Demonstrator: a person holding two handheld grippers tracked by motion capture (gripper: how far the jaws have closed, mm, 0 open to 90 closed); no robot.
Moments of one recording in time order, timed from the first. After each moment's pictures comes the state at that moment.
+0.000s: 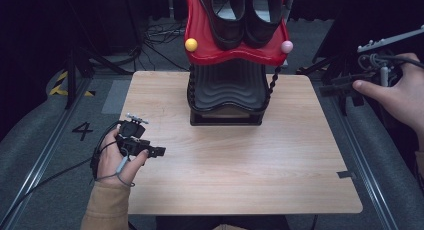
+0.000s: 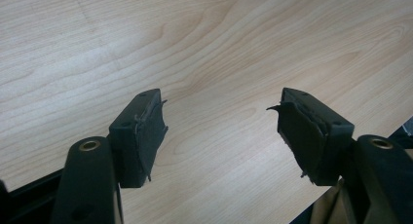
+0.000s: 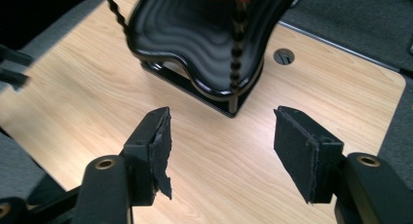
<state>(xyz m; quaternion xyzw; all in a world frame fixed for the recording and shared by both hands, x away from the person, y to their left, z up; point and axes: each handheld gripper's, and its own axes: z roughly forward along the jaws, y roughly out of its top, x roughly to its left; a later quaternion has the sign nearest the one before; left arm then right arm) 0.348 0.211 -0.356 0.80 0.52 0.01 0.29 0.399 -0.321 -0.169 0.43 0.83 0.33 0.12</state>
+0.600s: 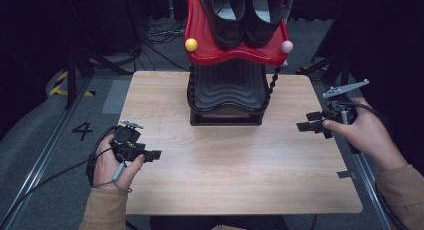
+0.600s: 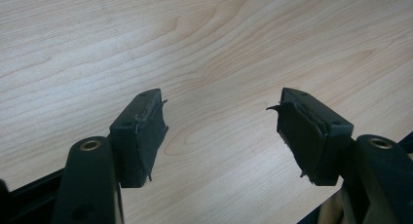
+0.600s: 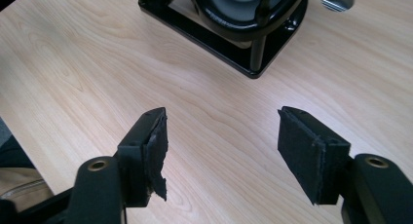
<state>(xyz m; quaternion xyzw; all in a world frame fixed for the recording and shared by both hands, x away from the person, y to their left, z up) 0.334 0.219 -0.361 0.79 0.54 0.03 0.29 0.411 -0.322 -0.304 0.39 0.85 0.33 0.07</state>
